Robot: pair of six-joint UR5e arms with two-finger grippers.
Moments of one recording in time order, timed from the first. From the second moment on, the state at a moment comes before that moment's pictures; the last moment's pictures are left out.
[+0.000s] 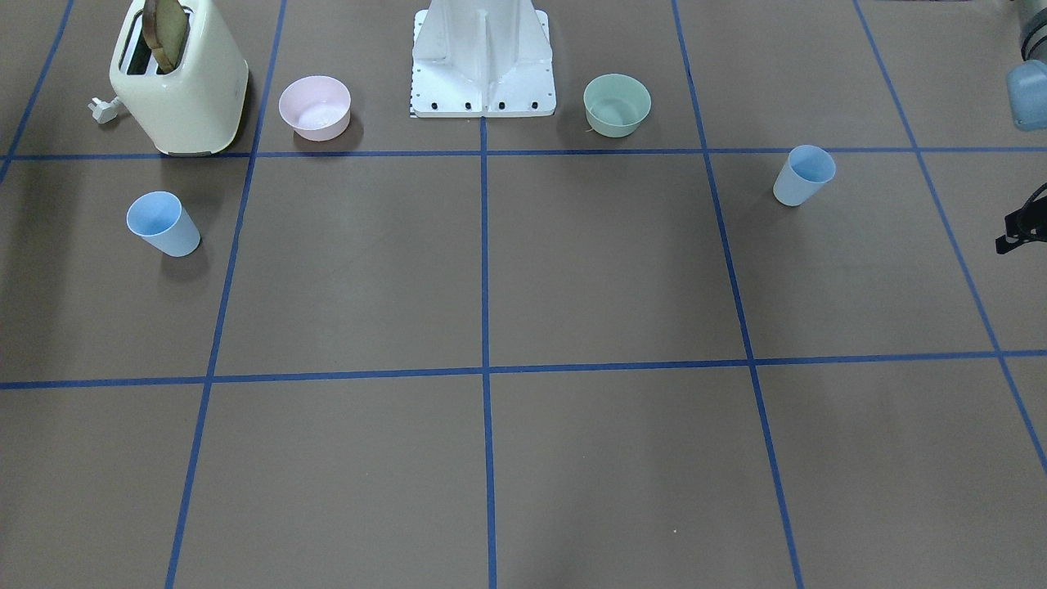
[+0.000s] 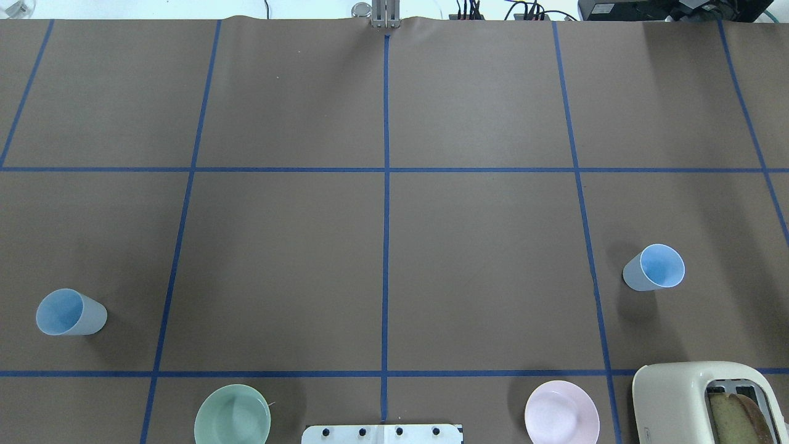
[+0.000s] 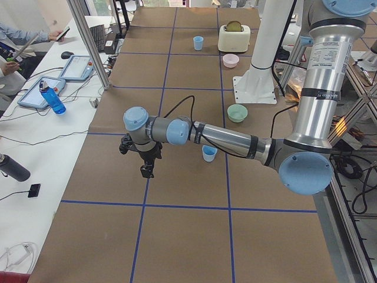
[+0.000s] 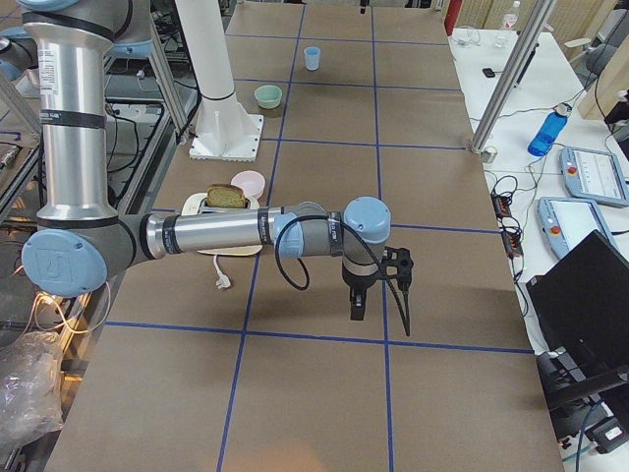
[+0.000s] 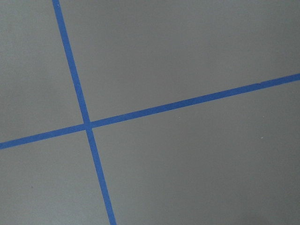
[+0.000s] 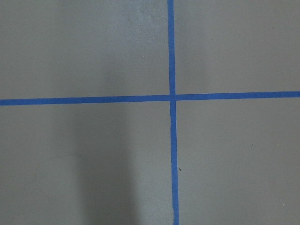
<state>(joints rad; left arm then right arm) -1.38 -1.71 -1.65 -1.46 -2.35 0.02 1.53 -1.60 1.74 -1.61 2.34 0.12</state>
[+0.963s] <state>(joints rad) -1.38 -1.71 -1.69 -1.46 -2.38 -0.03 1.51 -1.56 1.79 -1.61 2.53 0.14</state>
